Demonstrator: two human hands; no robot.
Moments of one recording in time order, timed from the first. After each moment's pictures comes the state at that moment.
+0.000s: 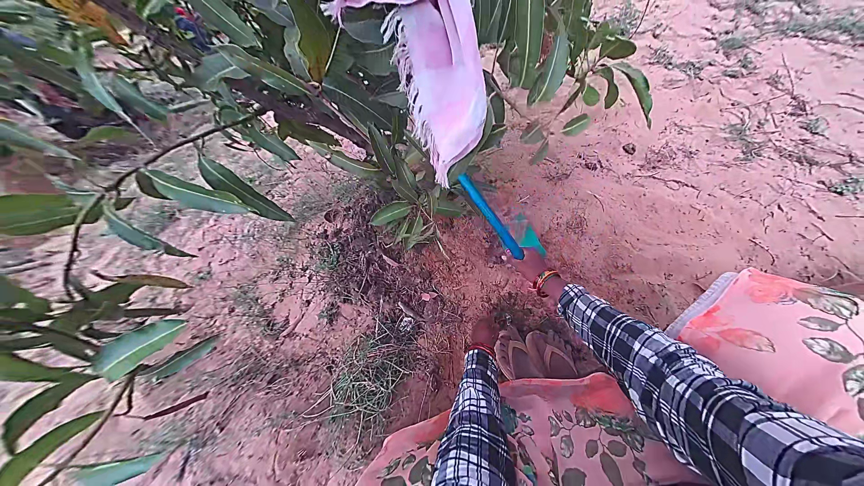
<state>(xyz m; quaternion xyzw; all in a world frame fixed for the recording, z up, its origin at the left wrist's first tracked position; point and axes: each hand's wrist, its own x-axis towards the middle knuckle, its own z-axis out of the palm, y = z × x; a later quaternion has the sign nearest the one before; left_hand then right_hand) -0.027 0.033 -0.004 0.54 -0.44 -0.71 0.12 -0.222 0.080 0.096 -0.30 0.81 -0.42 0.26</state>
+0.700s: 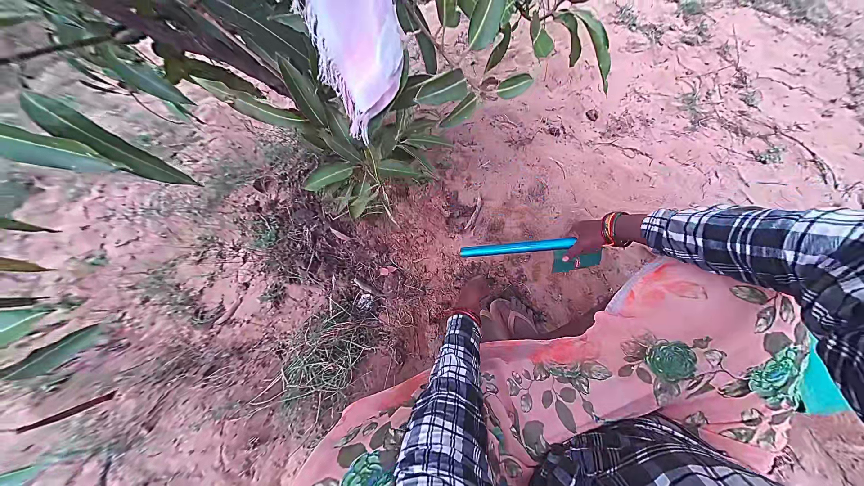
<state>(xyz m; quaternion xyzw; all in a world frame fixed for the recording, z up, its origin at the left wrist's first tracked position) -0.062 0.078 0.026 0.48 -0.49 -0.73 0.02 -0.330 0.255 0.165 -0.43 0.78 0.03 0.46</state>
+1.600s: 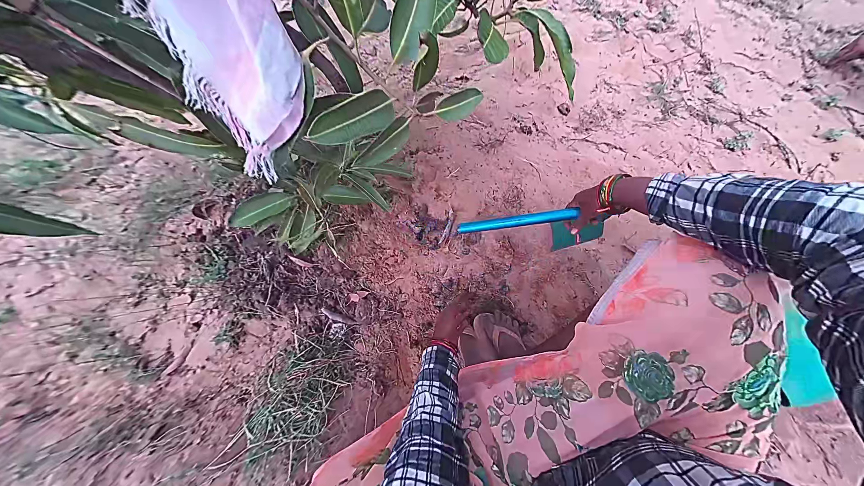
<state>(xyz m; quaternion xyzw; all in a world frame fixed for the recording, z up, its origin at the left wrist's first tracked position) -0.054 0.068 -0.003 0.50 -0.45 -0.74 0.03 -0.409 0.261 0.204 -0.40 0.80 0.09 0.44</state>
